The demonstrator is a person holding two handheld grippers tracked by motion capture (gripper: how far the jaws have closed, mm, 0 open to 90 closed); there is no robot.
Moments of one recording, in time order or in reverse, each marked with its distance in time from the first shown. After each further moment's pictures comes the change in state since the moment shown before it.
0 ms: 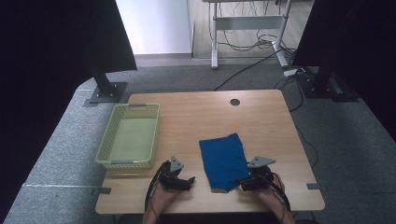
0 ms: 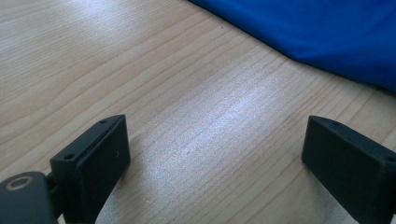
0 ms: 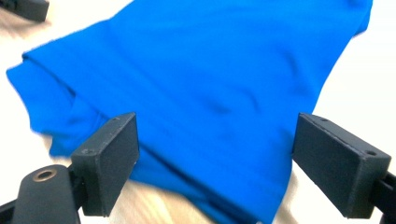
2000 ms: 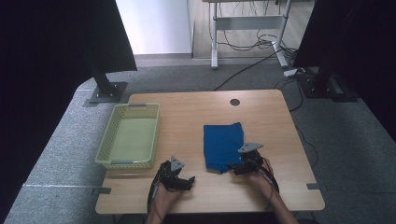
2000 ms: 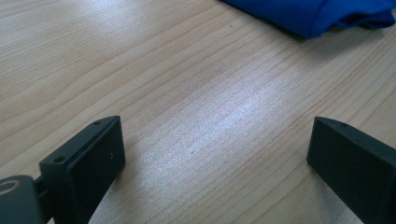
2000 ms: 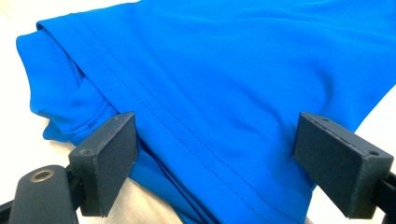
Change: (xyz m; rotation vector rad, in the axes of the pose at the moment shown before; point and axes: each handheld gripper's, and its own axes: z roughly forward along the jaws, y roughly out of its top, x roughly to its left) left arm -0.001 0.001 0.001 0.010 0.030 -0.029; right arm -0.031 0.034 0.050 0.005 -0.019 -0.046
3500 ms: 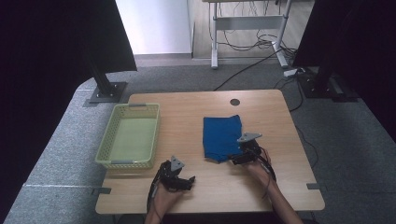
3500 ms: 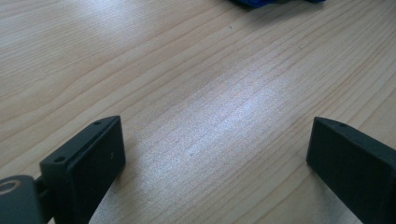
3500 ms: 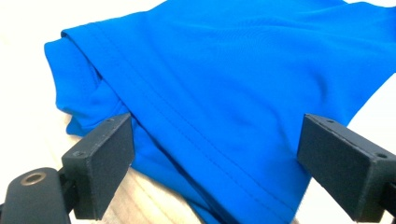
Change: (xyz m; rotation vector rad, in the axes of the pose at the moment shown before) left arm 0.000 0.000 0.001 -0.002 -0.002 0.000; right arm -0.025 0.021 0.013 -0.020 0.003 0.012
